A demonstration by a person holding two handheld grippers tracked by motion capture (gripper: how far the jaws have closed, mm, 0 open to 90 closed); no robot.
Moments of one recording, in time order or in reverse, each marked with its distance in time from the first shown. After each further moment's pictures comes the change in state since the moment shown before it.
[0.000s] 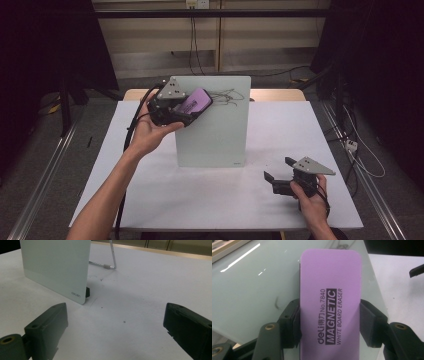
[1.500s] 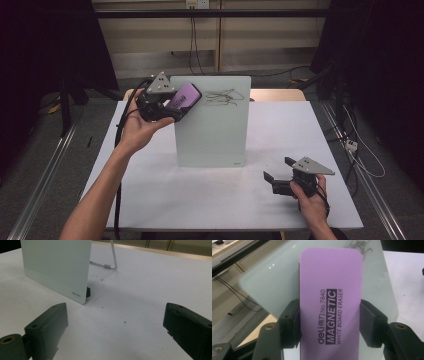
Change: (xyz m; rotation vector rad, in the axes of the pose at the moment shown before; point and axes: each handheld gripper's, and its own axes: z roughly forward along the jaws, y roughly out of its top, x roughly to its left) left arm 0.014 0.000 -0.019 0.033 0.060 -0.015; right arm 0.001 0.000 0.001 0.001 0.003 -0.007
